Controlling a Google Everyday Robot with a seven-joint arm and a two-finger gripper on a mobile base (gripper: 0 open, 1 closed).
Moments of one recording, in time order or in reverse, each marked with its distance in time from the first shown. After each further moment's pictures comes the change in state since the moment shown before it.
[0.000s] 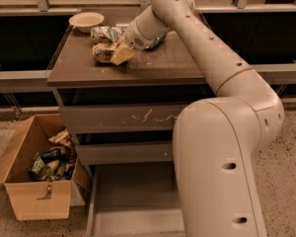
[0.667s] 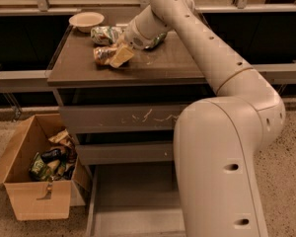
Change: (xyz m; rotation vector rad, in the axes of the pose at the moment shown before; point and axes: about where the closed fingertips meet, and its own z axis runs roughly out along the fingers) arm -0.003 -0.001 -0.004 0.014 -0.001 -0.014
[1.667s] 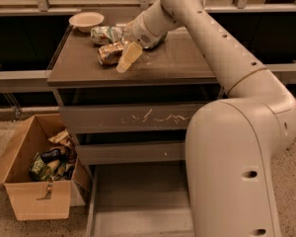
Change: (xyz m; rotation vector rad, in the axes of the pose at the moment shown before) arm -0.002 0.005 -0.031 -0.002 -0.030 -0.059
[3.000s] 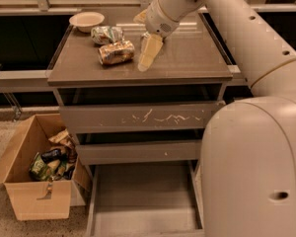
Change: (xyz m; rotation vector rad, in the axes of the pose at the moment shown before) arm 0.003 0.033 -0.081 -0.080 0.117 -0.167
